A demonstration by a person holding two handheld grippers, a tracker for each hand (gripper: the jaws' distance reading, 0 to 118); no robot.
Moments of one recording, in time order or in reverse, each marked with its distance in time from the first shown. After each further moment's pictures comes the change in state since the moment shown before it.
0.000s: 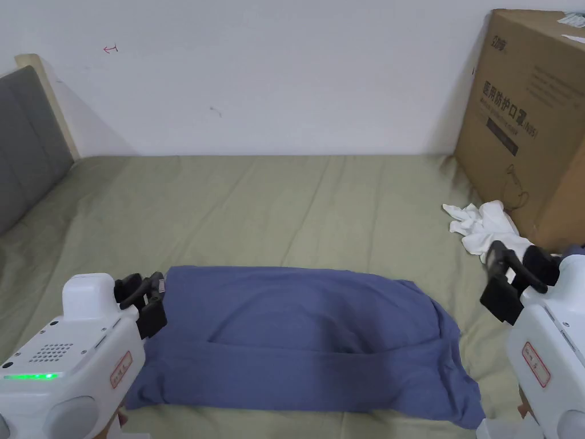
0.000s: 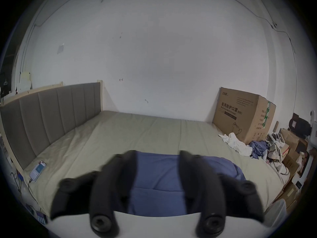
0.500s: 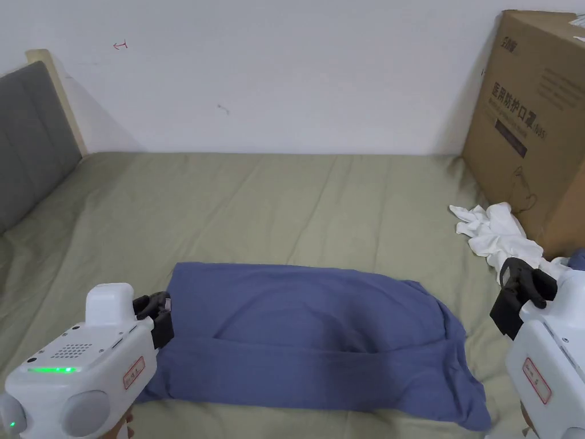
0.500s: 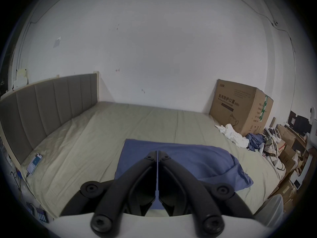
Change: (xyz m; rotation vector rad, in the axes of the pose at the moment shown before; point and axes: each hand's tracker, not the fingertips) left arm -0.013 -0.020 -0.018 -0.167 -0.015 0.025; right arm -0.006 -0.006 -0.001 -0.040 0.024 0.013
